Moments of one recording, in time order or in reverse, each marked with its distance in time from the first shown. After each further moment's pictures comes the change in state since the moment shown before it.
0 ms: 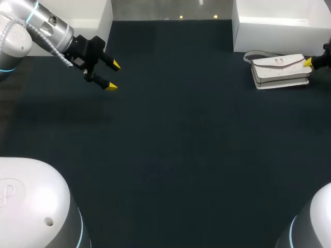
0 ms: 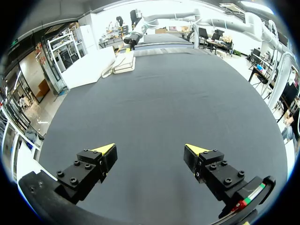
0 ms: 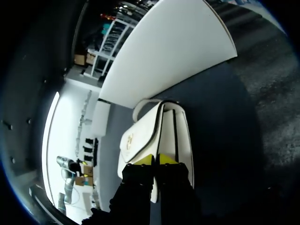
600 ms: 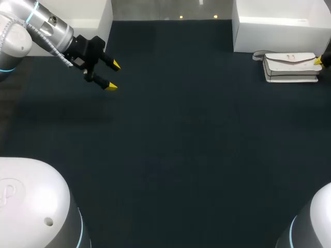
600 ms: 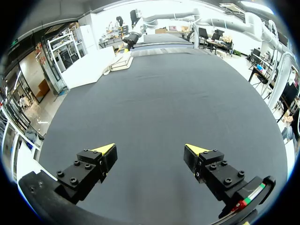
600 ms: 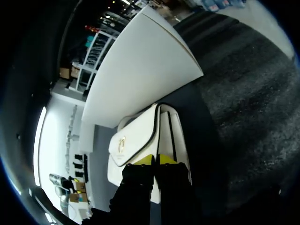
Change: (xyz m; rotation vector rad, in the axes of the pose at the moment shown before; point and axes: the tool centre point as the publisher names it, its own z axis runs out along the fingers) left arm 0.000 0.000 0.000 0.000 0.000 0.000; right arm -0.045 0.039 -0.025 -0.112 -0.139 0.087
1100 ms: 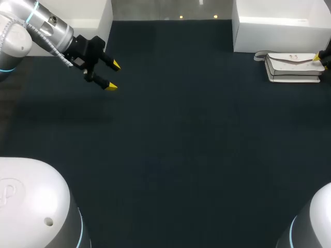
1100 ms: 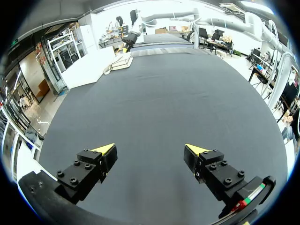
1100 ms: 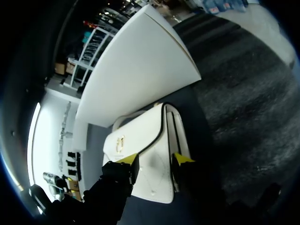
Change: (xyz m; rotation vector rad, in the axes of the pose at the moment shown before) left arm 0.000 0.000 0.000 0.000 0.000 0.000; right arm -0.004 0.007 0.000 0.012 -0.068 -0.029
